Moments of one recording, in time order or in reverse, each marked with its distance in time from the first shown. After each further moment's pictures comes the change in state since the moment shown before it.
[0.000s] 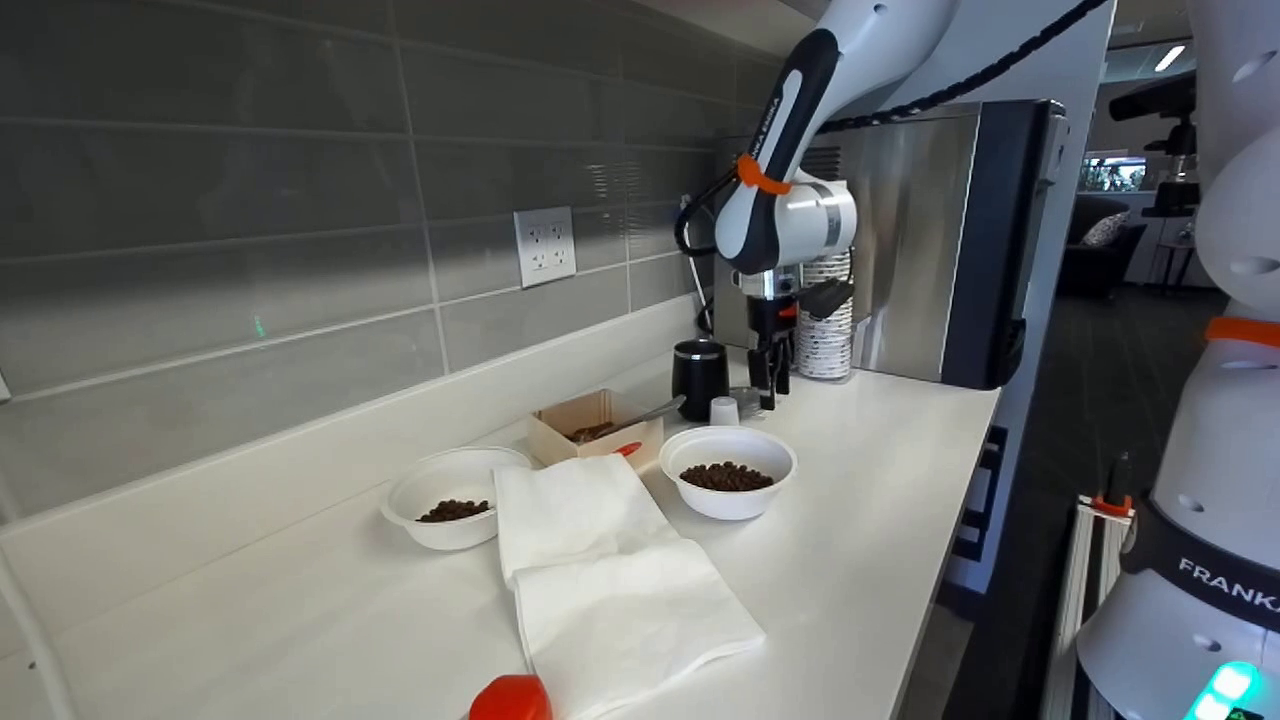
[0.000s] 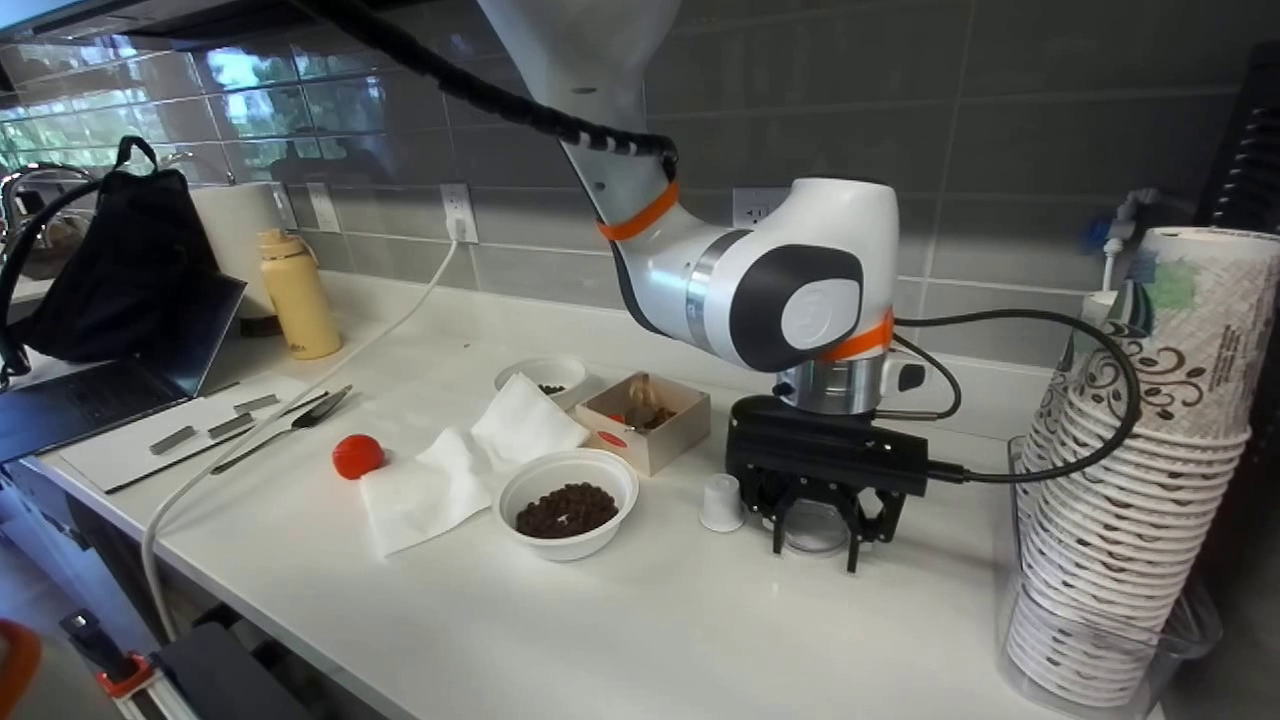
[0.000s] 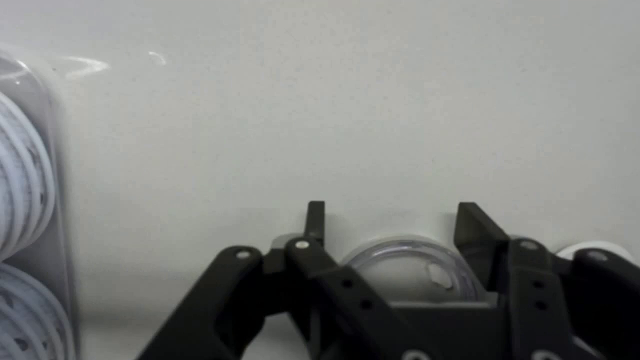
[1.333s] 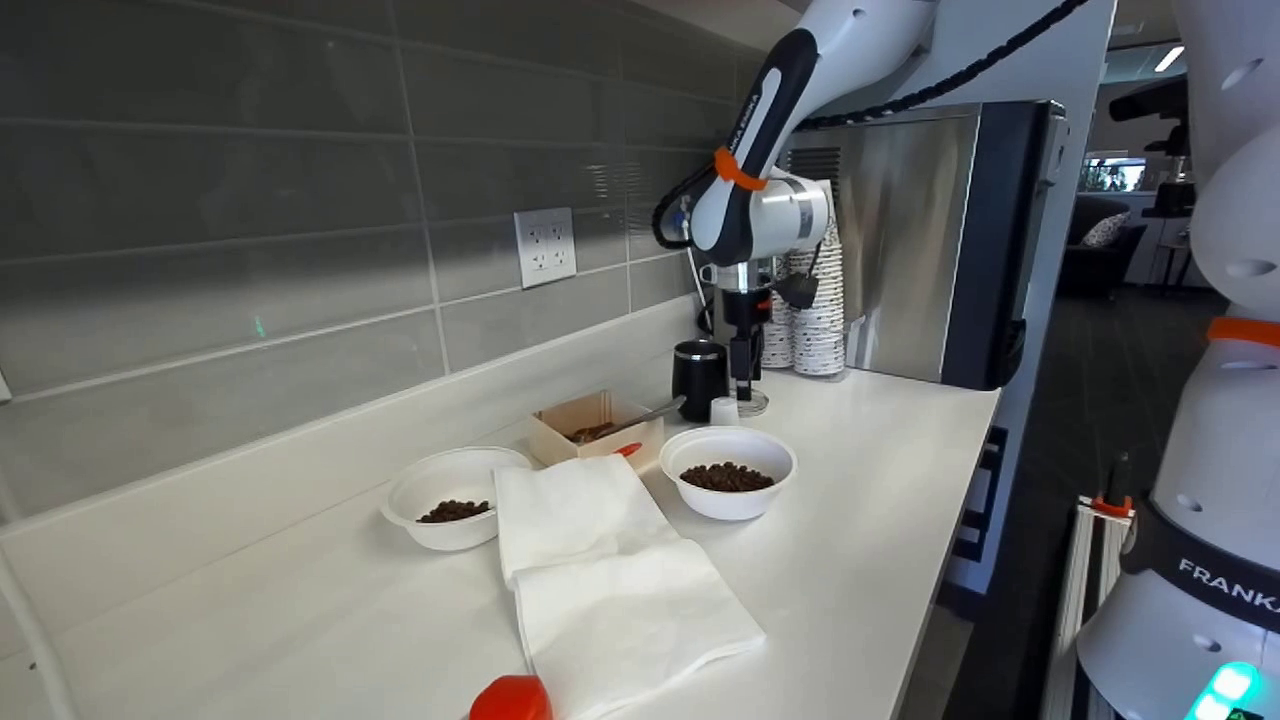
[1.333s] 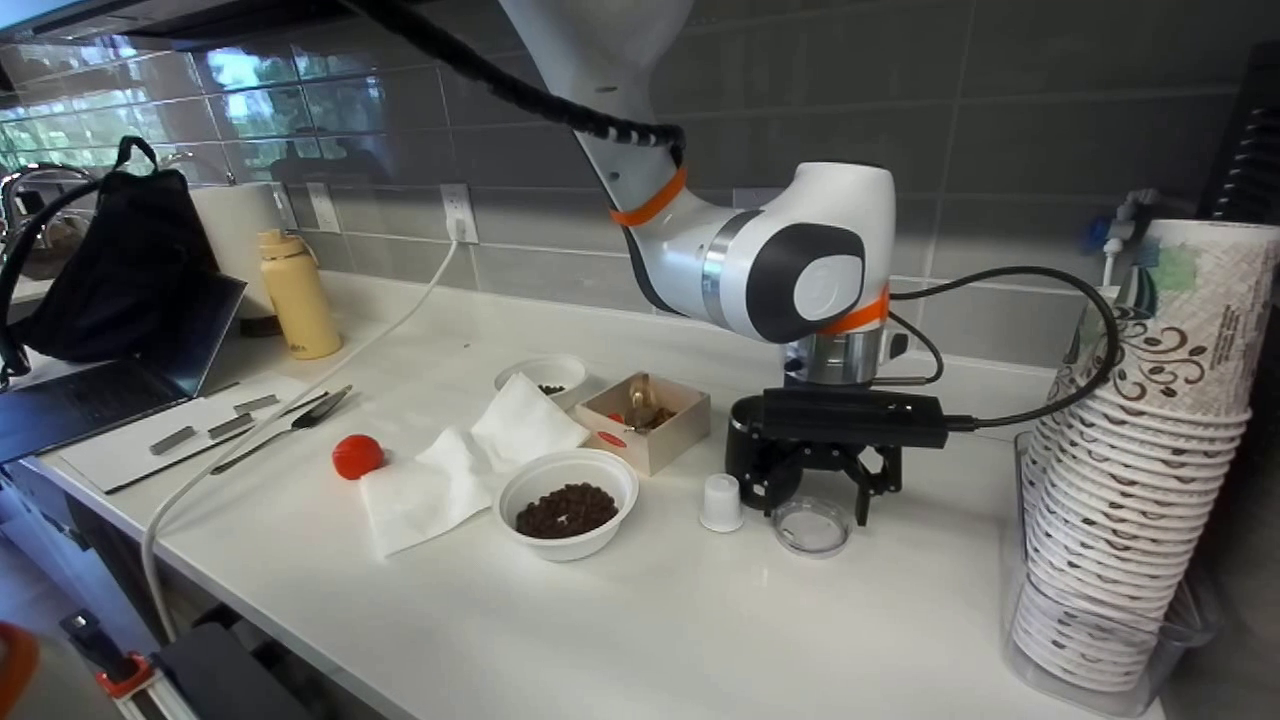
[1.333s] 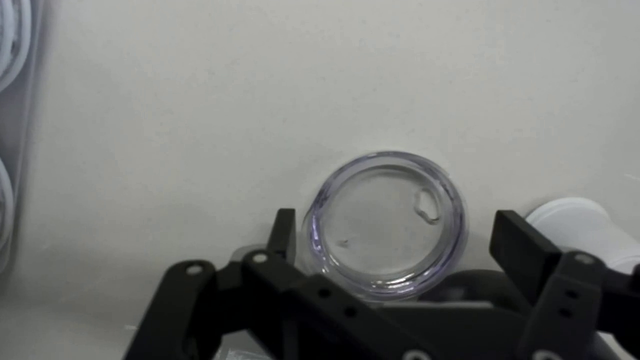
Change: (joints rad) arm -0.018 0.044 0.063 0.105 -0.001 -0.059 -0.181
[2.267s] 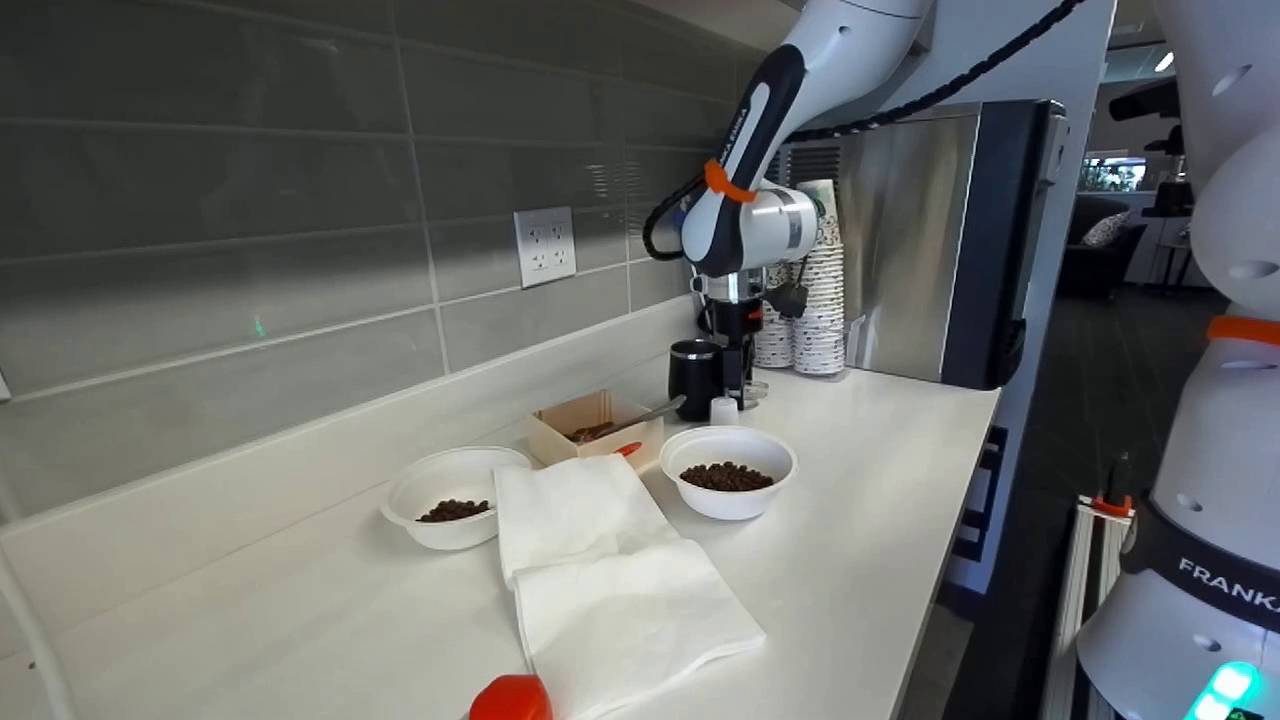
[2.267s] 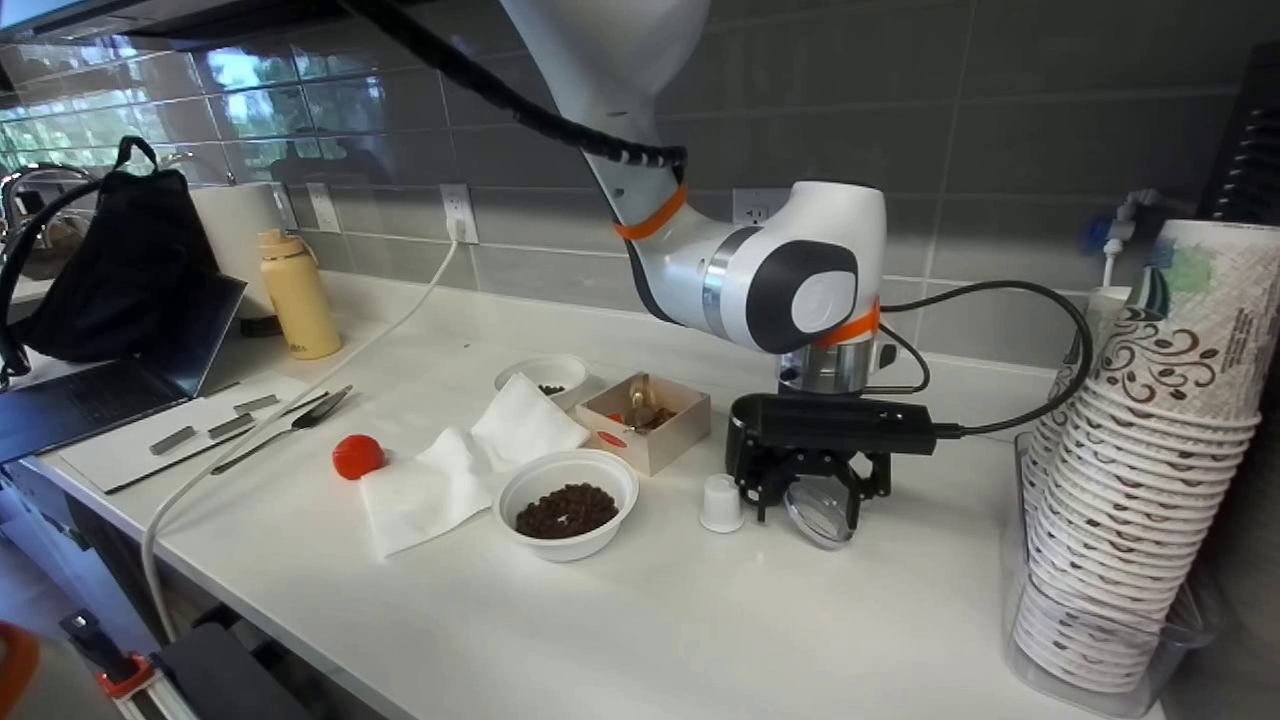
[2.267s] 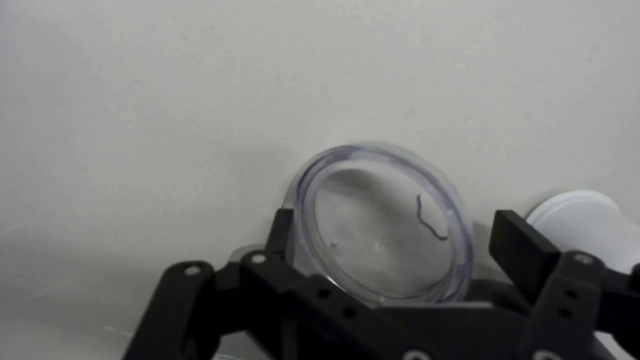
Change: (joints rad) arm 0.001 0.047 0.020 0.033 -0.001 -0.003 -0.008
